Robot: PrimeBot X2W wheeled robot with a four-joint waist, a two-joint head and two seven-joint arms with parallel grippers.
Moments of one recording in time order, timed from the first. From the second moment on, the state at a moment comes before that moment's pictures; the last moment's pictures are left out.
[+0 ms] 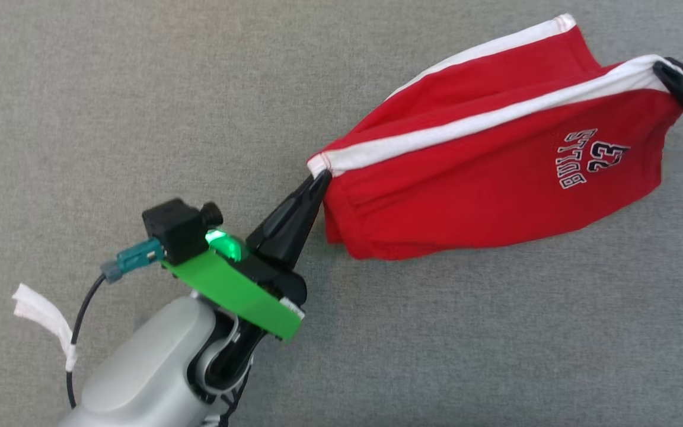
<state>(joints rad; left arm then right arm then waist) -0.54 0.36 -0.81 0.09 -1.05 -0.13 -0.26 -0.63 -0.93 0.47 0.05 0.87 0.13 0.19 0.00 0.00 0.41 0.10</state>
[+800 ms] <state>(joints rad) -0.61 0.24 -0.69 0.20 -0.87 -0.13 -0.26 -0.98 -0.86 0.78 0.34 0.93 0.13 0.01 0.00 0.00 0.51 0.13</state>
